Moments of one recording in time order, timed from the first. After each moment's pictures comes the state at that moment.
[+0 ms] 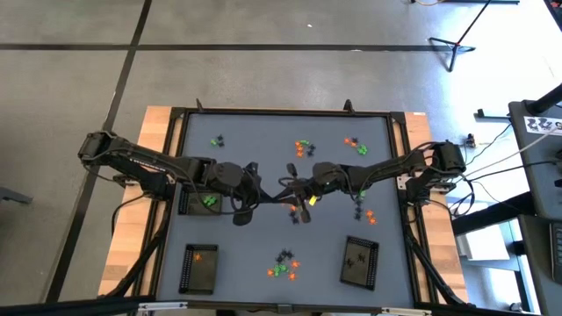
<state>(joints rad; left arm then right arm) -0.14 1.32 0.90 -0.10 -0.04 -0.18 0.08 1.69 0.90 0.56 -0.24 -0.14</state>
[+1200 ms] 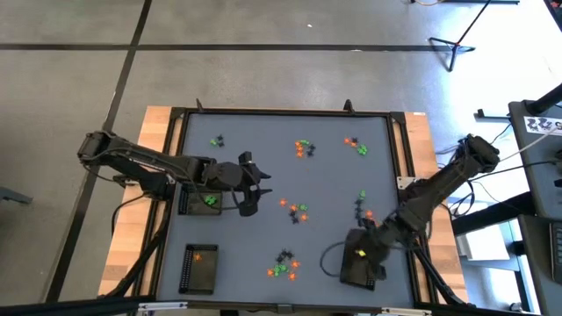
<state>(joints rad) -0.14 1.33 0.90 -0.13 -0.31 -0.10 0.75 1.33 0.90 -0.59 -0.05 0.86</state>
